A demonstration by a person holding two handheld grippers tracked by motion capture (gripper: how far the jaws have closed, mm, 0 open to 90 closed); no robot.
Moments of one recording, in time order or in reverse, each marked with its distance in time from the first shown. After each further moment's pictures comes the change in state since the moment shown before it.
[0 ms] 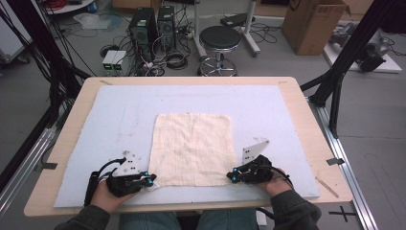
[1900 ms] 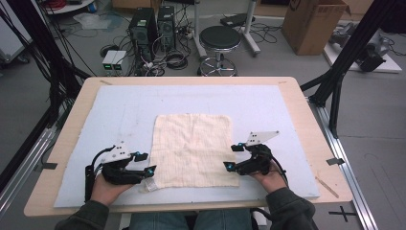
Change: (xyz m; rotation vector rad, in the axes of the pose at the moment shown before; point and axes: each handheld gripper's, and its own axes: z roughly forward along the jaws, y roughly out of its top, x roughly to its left) left arm 0.027 0.009 -0.008 -0.188 0.063 -0.153; right arm -0.019 0.013 -0.008 -0.238 -0.177 0.190
